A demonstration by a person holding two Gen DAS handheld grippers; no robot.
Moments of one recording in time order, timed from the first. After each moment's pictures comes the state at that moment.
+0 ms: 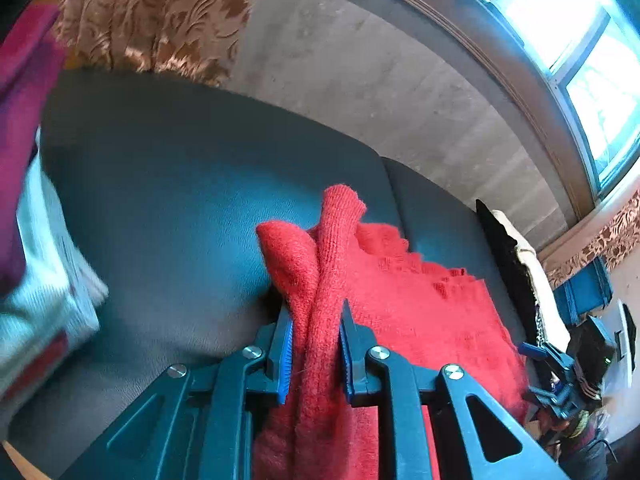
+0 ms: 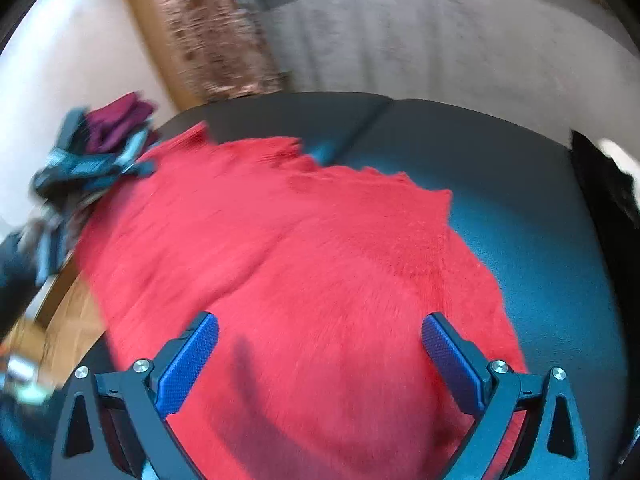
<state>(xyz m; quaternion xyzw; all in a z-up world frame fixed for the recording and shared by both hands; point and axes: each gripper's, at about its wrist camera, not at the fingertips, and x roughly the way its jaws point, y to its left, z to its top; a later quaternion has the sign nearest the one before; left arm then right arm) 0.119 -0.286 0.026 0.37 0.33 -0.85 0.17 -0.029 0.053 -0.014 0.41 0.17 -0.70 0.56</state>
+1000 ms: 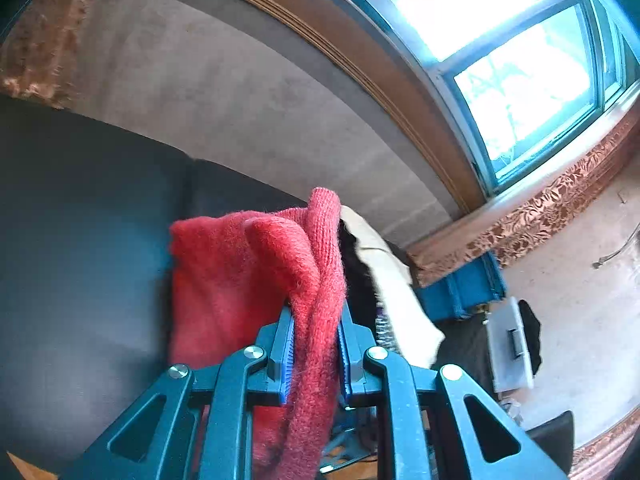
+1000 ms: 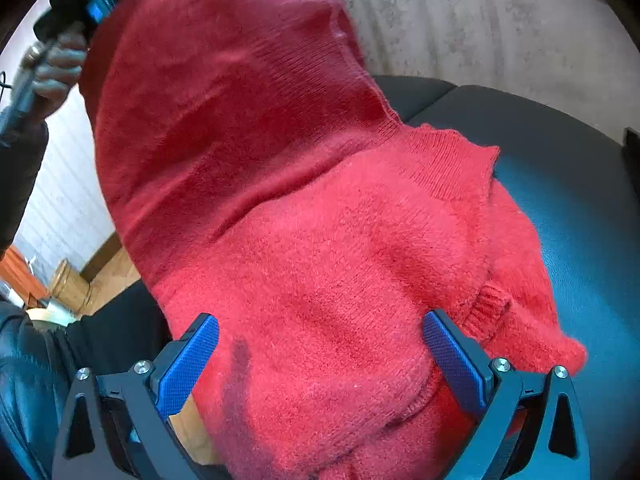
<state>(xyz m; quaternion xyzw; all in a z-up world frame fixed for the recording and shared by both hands) 0.027 -0.145 0.167 0.34 0.40 -0.85 -0.01 -0.012 0.110 -0.064 0.39 0.16 -0.63 0.65</state>
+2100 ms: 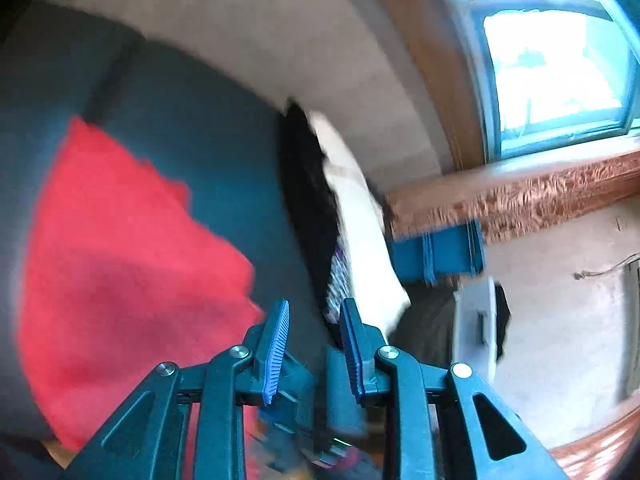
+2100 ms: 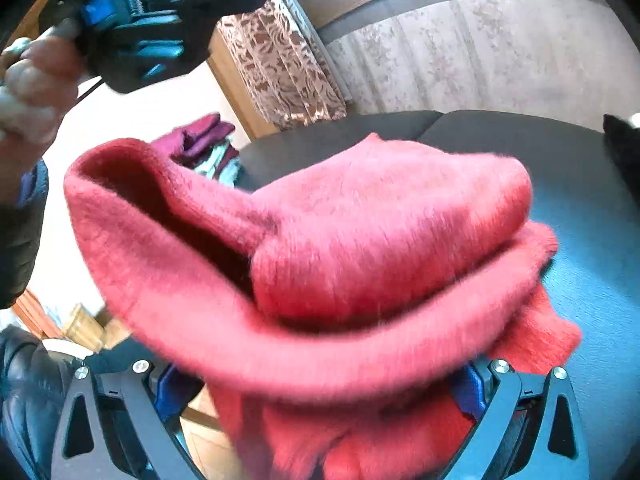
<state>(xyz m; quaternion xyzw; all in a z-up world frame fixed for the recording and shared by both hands) -0.036 -0.065 0.103 0.40 0.48 -0.78 -0.05 -0.025 0.190 -0.061 0.37 0.09 -0.65 0.66</state>
